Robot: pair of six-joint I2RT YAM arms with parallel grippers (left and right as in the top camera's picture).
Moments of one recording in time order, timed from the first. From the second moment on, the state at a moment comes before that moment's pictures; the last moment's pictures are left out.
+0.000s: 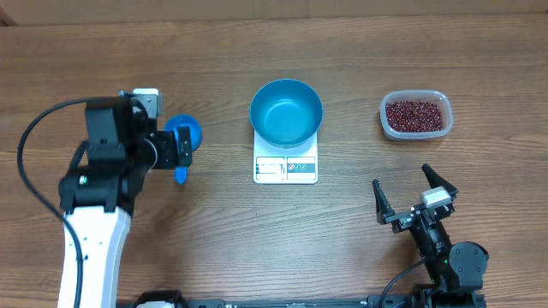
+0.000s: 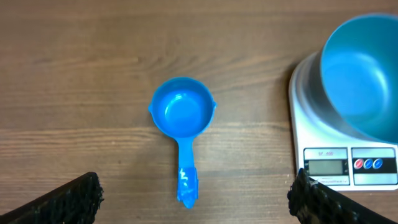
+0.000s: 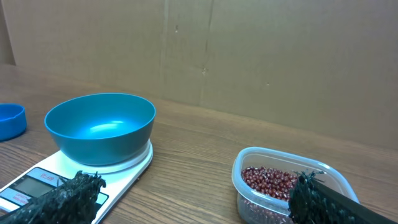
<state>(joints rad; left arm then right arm) 0.03 1.20 1.13 -0.82 0.07 0.00 -0.01 0.01 0.02 -0.01 -0.31 -0.12</state>
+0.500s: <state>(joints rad) 0.03 1.28 1.13 -0.82 0.07 0.00 -0.01 0.01 0.02 -0.01 -0.31 -0.12</state>
